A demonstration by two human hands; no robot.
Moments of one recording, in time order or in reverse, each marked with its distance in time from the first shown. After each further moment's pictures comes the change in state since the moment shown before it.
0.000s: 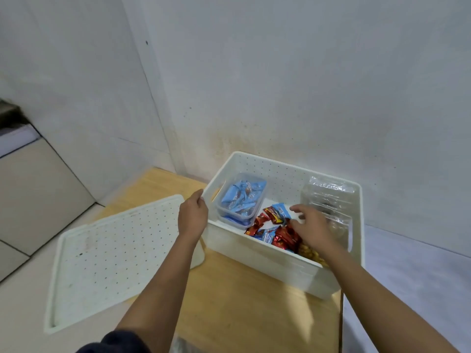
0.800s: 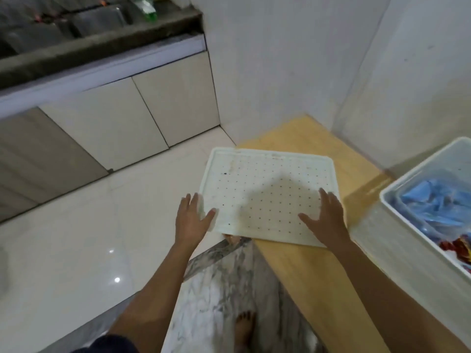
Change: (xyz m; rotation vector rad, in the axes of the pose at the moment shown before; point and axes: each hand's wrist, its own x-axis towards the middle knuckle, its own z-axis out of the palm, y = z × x) left_hand -0.077 -0.294 -0.194 0.286 0.180 -0.477; right_hand -0.006 -0.148 0.278 -0.161 -0.438 -0.265
